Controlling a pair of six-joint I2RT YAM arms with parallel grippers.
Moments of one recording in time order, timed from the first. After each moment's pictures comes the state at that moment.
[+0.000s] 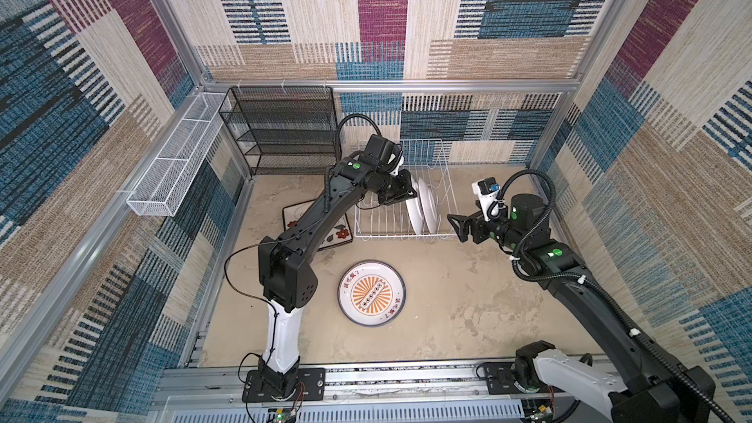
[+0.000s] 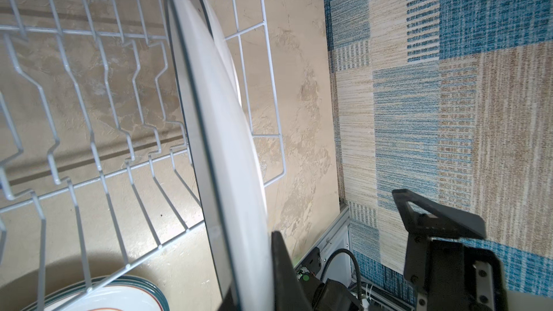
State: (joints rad) left arm -0.56 2.02 2.12 -0.91 0.47 -0.67; right arm 0.29 1.04 0.93 -0.29 -0.23 -0.03
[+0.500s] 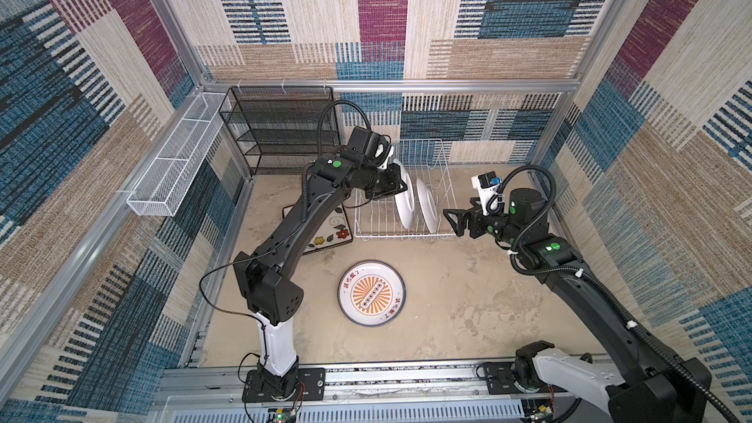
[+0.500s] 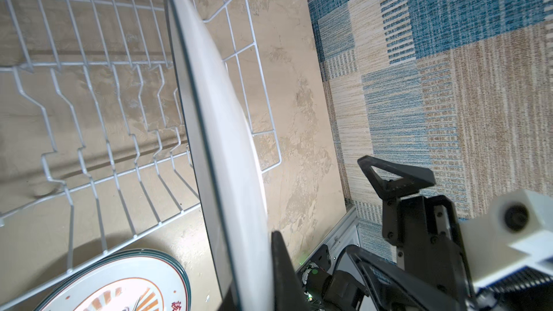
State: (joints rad) left arm -0.54 1.87 2.10 -0.98 0.41 -0.58; right arm 0.29 1.10 0.99 -0.27 -0.31 0.10
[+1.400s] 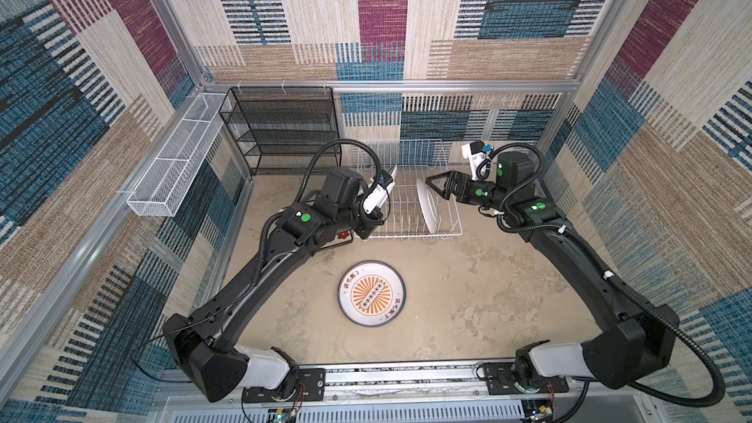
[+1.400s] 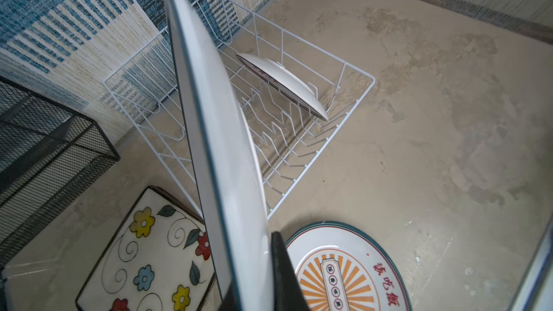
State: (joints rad) left arm -0.65 1.37 1.46 -0.74 -0.02 0.32; right arm 0.29 1.38 1.33 -0.32 -0.59 0.56
